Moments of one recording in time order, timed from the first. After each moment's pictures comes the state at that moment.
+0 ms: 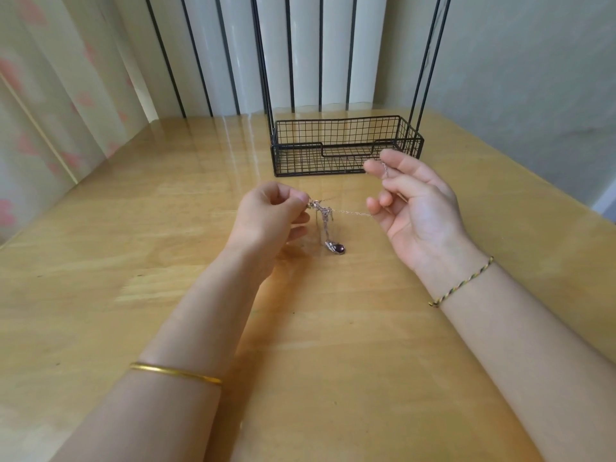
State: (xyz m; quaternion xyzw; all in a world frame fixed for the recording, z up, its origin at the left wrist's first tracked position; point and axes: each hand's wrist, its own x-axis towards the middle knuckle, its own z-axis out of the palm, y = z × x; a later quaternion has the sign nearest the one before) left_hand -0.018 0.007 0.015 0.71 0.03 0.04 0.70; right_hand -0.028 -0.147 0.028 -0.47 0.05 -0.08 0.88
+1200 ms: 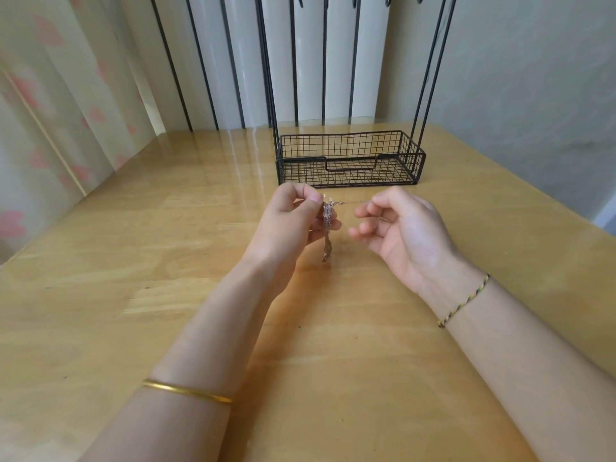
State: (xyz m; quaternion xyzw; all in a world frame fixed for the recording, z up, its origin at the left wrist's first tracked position) left_hand -0.024 -0.002 0.022 0.66 -0.05 0.01 0.75; right_hand -0.030 -0.138 0.027 -0.54 0.03 -0.03 0.84
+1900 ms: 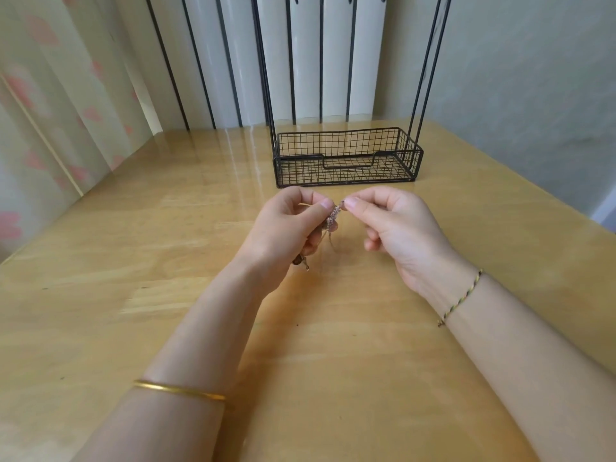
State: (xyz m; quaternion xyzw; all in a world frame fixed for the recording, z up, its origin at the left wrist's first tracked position) left_hand -0.025 0.003 0.021 0.71 -0.08 -0.02 0.70; right_hand -0.033 -0.139 0.023 -0.75 -0.02 -0.09 0.65
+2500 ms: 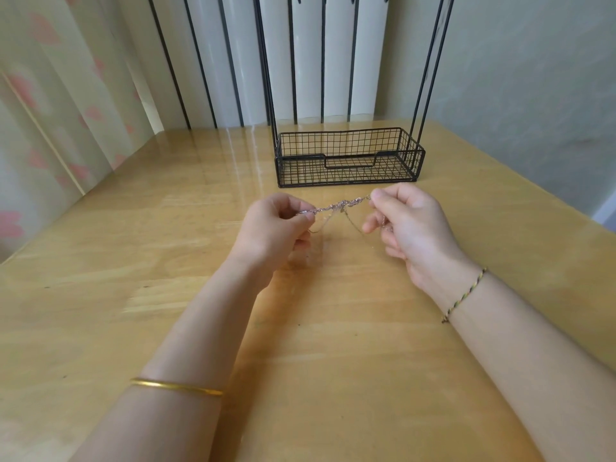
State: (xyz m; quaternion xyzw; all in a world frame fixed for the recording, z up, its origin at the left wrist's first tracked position) left_hand -0.017 0.014 0.016 0.77 -0.01 0.03 0.64; right_hand -0.026 -0.147 0.019 -0.71 0.04 -0.09 0.69
